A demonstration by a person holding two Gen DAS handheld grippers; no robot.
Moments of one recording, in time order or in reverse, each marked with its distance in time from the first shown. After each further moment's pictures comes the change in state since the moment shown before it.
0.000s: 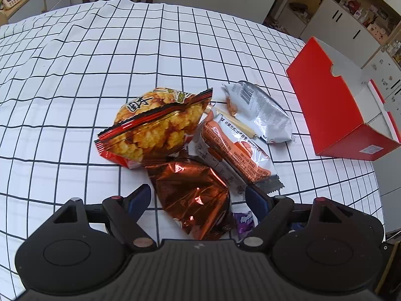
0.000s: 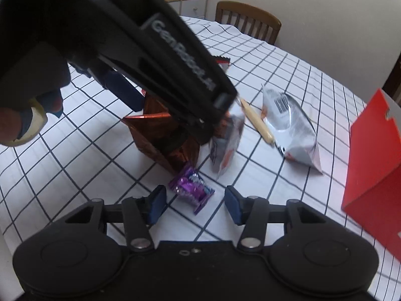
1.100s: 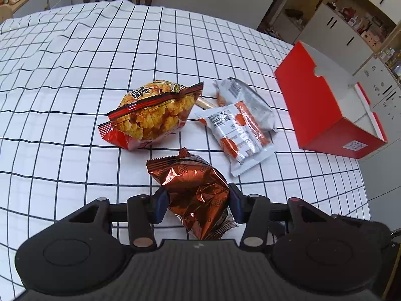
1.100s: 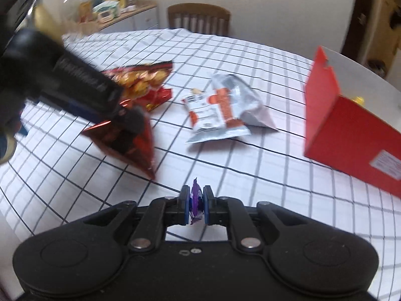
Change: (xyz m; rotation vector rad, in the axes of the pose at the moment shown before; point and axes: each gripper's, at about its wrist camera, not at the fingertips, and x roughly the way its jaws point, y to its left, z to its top) left arm -0.034 0.000 -0.024 -0.023 -0.022 -0.041; right arm -0.058 -0.023 -0.029 0.284 -0.009 -0.073
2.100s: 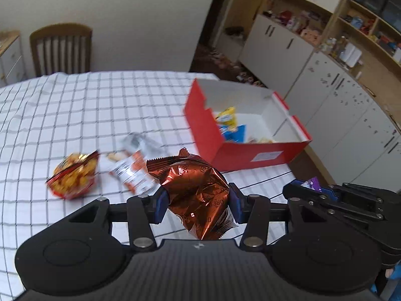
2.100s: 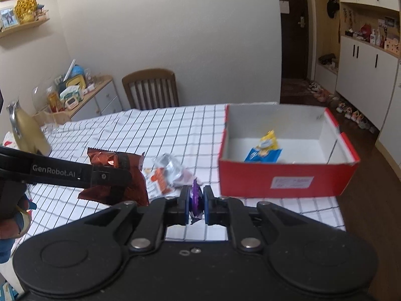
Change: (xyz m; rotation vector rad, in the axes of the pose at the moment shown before) left arm -0.085 -0.125 0.007 0.224 -0.160 -0.147; right arm -0.142 -0.095 0.020 0.253 -0.243 -0.062
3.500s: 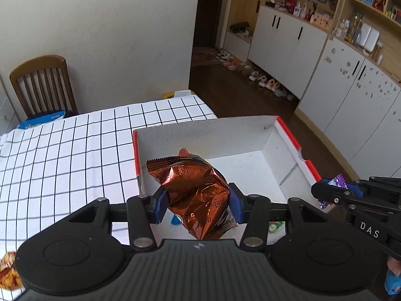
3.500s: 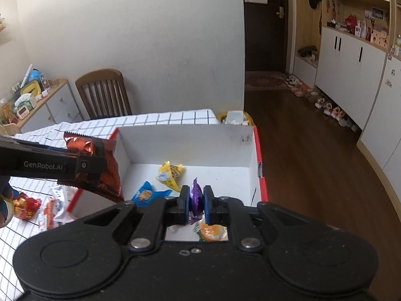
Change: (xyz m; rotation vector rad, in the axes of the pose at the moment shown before) left arm 0.177 -0.122 0.119 0.098 0.001 0.158; right arm 0.089 -0.193 0.070 0.010 0.065 -0.078
